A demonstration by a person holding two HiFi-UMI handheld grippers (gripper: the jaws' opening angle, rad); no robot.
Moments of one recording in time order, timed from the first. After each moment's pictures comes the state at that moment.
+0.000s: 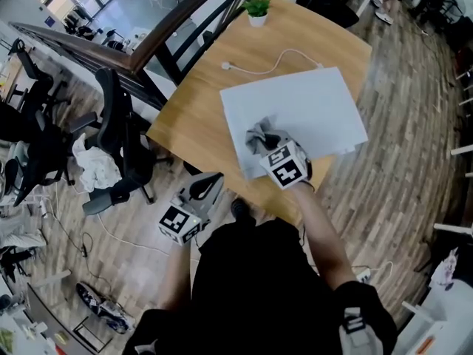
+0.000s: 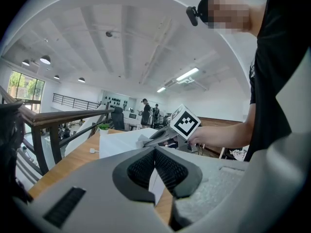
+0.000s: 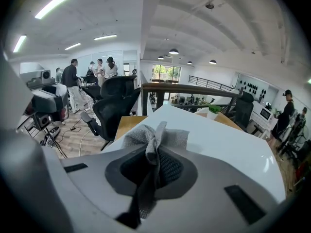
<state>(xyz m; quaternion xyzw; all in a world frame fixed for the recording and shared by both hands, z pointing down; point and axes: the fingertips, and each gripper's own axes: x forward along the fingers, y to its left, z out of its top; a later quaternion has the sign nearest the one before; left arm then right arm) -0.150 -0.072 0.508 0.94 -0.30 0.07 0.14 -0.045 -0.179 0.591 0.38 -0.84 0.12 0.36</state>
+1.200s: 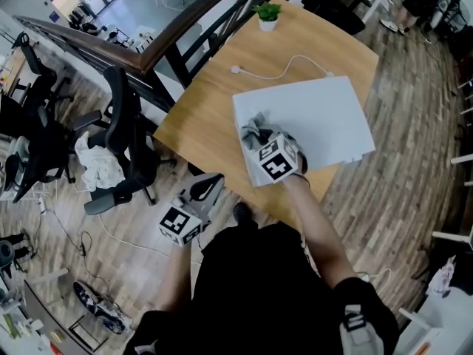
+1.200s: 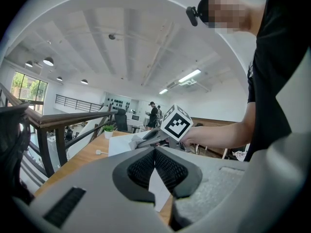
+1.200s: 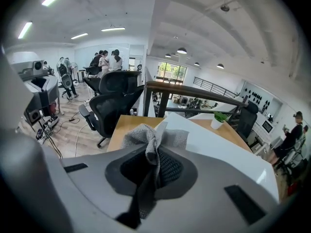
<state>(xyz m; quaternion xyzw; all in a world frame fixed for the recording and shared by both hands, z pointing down) -0.183 -0.084 0.507 0.94 -0.31 0.06 0.14 -0.094 -0.214 0.597 0.37 -0.84 0.08 0.40</state>
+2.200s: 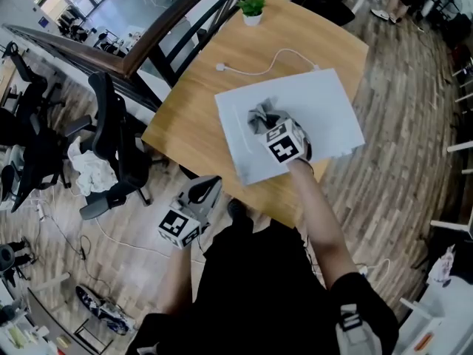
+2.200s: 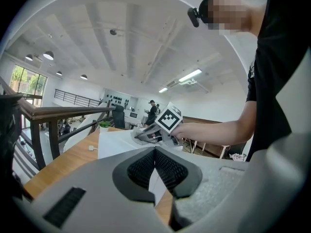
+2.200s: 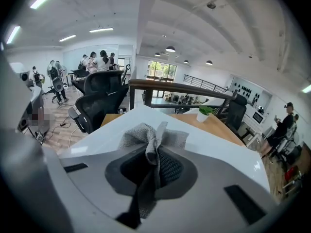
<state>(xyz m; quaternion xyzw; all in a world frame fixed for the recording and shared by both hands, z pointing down) -0.144 -0.083 0.513 0.94 -0.30 0.06 0.16 -0.016 -0.253 0.595 0.41 -0.82 0.11 0.39</state>
